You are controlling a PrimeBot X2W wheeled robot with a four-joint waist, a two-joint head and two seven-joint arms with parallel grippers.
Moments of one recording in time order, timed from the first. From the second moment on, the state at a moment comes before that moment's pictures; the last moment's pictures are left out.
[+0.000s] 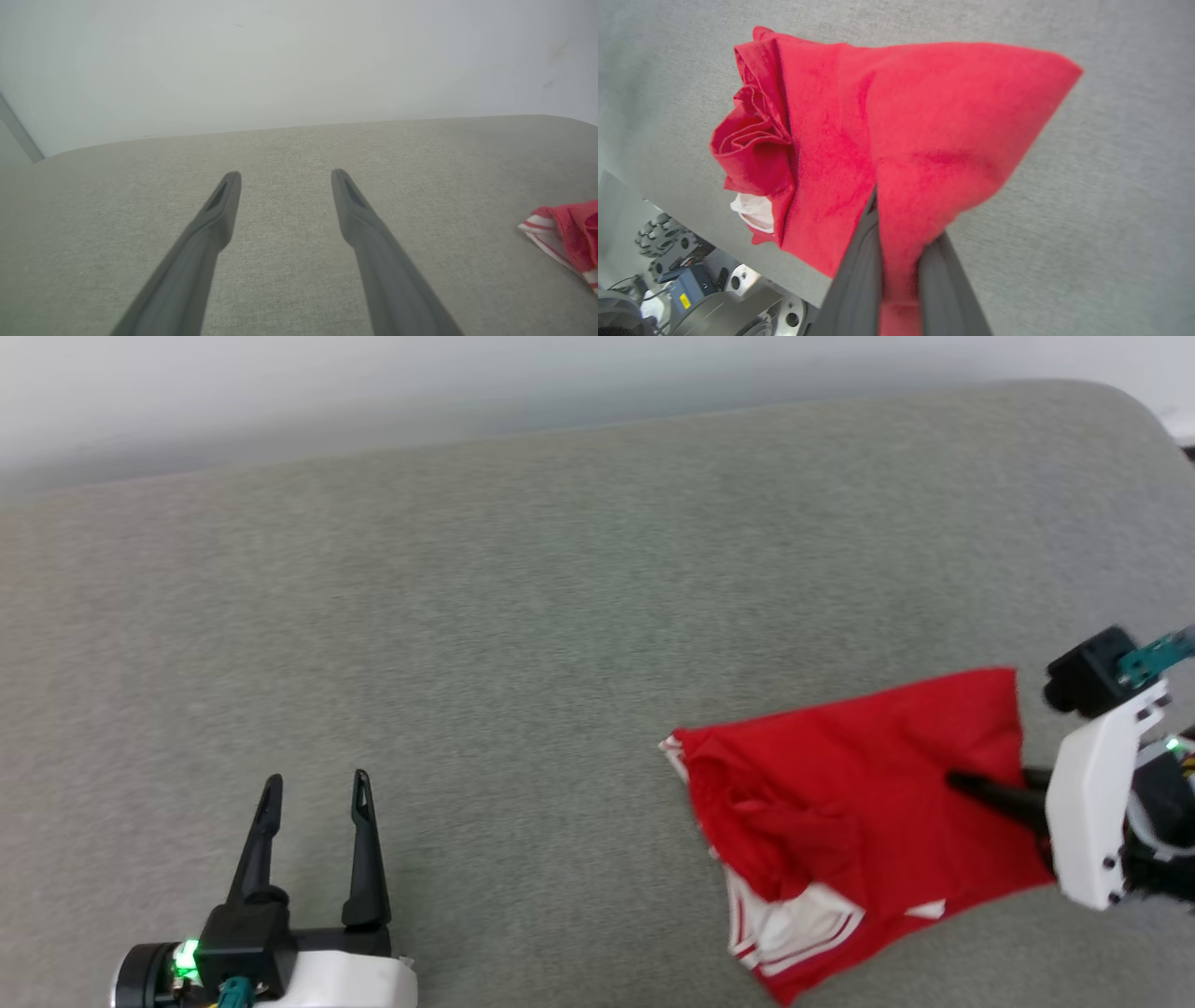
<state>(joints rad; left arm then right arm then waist) 0.08 0.05 -0.03 -0.07 -0.04 0.07 -0.26 -0.40 -0.73 0.47 0.01 0.95 0.13 0.74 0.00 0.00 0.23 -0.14</state>
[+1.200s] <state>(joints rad) -0.09 0.13 0.02 -0.23 0.00 0.04 -0.27 -0.83 -0.84 0.30 0.65 0.59 0.13 0.46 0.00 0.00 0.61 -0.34</state>
